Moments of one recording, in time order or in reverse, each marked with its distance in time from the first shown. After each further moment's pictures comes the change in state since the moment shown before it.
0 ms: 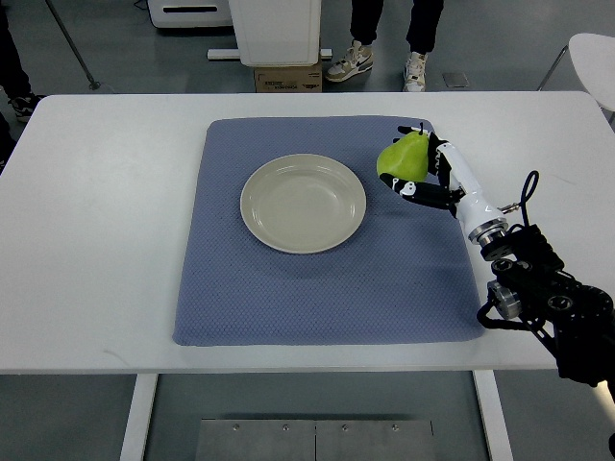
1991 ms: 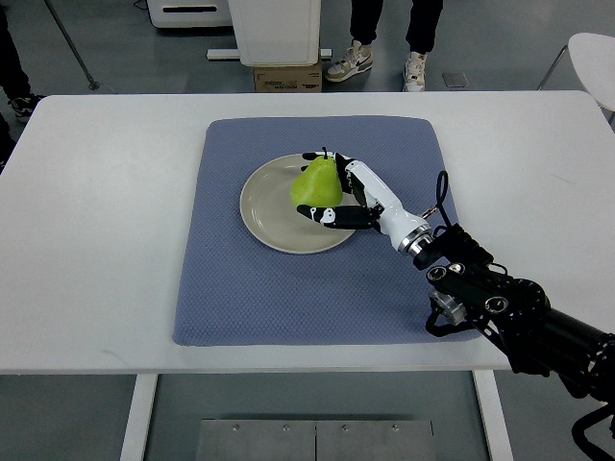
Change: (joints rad) left arm 0.000 0.000 0.000 0.000 0.000 0.000 0.000; right arm 0.084 0.144 -0.242 -0.040 0.050 0.063 0.000
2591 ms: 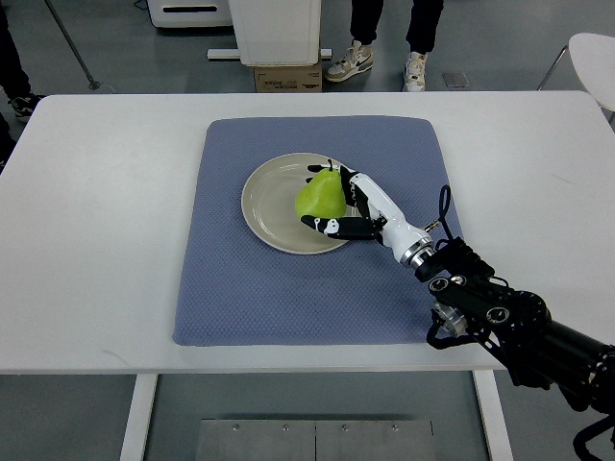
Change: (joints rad) left arm 0.000 0.000 0.000 0.000 0.000 0.000 0.000; right arm -0.032 0.000 0.000 -0.001 0.036 -0.005 0.000
